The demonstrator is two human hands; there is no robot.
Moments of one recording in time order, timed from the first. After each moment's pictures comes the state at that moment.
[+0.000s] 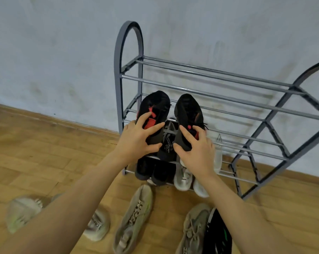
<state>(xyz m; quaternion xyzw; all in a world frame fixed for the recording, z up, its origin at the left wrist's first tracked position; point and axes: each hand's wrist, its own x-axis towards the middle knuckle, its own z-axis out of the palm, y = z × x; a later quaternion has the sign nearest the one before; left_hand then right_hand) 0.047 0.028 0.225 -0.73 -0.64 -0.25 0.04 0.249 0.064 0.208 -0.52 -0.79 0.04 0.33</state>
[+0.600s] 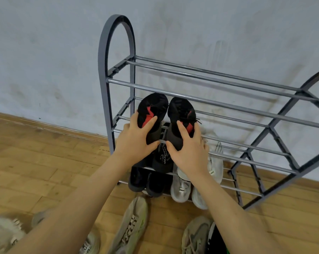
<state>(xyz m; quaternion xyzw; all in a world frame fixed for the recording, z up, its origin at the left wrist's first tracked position) 0.052 0.082 0.219 -0.67 -0.70 -0.24 0.05 0.223 0.113 0.209 -0.57 -0.77 0.03 0.27</state>
